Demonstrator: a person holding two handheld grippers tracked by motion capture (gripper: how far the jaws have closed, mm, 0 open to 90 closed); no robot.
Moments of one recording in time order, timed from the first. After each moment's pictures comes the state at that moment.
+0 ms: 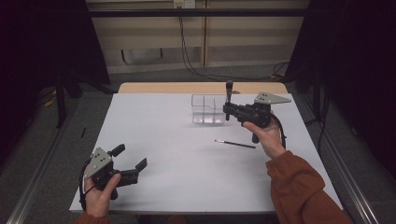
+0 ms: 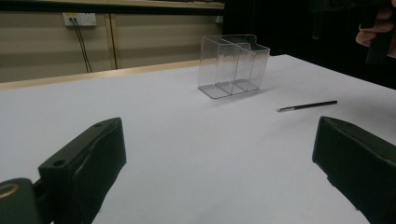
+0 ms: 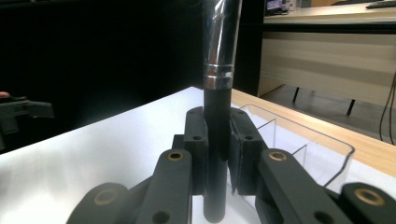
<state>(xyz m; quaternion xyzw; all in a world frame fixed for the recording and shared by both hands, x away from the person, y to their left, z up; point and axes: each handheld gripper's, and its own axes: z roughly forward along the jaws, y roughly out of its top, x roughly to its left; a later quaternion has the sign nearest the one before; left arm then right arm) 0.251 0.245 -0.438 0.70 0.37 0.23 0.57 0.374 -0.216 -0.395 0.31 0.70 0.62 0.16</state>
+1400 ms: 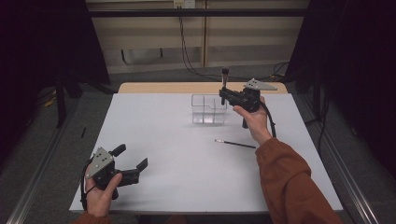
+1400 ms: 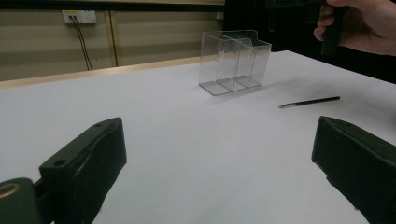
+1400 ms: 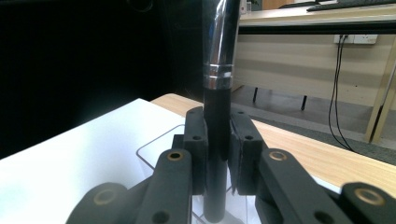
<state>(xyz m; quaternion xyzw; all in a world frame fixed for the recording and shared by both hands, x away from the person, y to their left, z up) 0.252 0.244 -0.439 0.70 0.37 0.23 0.56 0.437 -0.203 -0.409 0.37 0.67 0.60 0.21</state>
